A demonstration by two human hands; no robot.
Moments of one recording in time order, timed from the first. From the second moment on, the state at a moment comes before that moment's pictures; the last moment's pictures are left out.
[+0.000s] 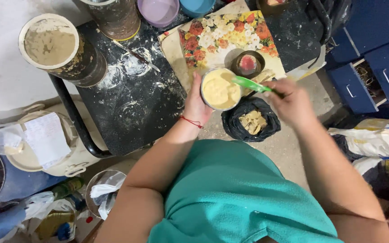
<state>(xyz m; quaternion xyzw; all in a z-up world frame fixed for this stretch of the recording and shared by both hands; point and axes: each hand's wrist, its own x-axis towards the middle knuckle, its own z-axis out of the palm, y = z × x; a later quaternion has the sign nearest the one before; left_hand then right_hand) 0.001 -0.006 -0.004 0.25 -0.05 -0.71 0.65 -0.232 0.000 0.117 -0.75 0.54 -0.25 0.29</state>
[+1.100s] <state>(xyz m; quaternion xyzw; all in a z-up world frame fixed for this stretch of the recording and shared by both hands) -0.012 0.006 0.028 0.31 -0.25 -0.75 0.53 -0.198 -0.063 0.188 -0.94 0.17 0.03 -0.29</state>
